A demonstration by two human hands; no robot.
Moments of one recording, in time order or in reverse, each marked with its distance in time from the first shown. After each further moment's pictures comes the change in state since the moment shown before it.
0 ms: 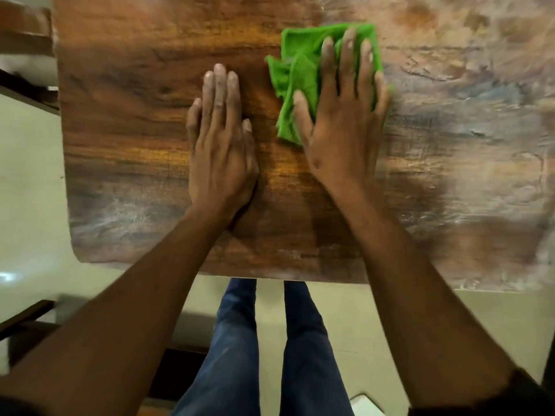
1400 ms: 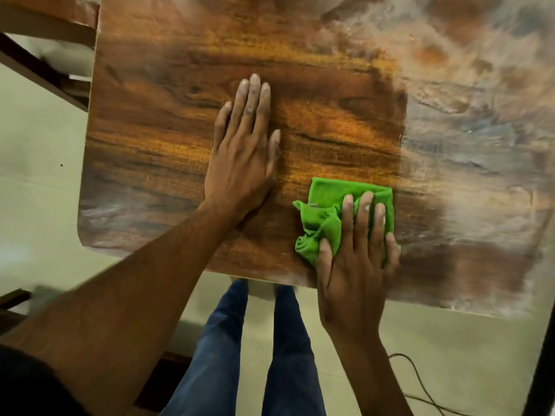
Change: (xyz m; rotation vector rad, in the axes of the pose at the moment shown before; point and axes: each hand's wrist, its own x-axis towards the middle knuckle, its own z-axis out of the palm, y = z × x) left_hand 0.000 0.009 -0.009 0.100 -0.049 0.030; right_hand -0.182 0.028 -0.011 -0.017 -0.139 0.054
